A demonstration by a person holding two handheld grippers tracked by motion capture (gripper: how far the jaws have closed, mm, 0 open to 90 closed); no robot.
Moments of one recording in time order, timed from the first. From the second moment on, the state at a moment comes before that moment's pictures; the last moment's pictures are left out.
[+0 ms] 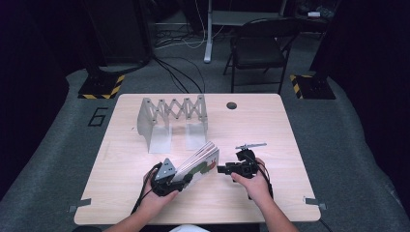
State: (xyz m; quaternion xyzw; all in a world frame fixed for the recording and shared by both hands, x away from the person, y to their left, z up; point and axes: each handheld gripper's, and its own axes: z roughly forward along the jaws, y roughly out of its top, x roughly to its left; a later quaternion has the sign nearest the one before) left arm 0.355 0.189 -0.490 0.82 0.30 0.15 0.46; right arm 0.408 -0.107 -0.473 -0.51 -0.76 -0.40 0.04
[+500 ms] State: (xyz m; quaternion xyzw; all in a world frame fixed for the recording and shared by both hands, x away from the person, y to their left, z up) left arm 0.355 0.189 -0.487 0.83 0.30 0.15 0.45; right arm 0.408 -0.109 -0.473 -0.51 -0.76 -0.40 0.03
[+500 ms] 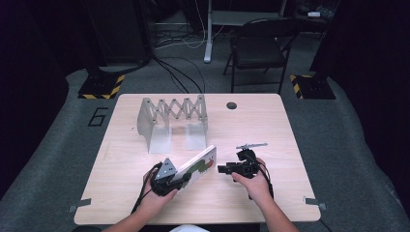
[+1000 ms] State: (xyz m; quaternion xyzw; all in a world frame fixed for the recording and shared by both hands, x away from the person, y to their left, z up) left arm 0.354 0.193 -0.465 0.83 0.29 0.15 0.46; right arm 0.410 -0.116 -0.470 -0.52 -0.75 -0.41 0.03
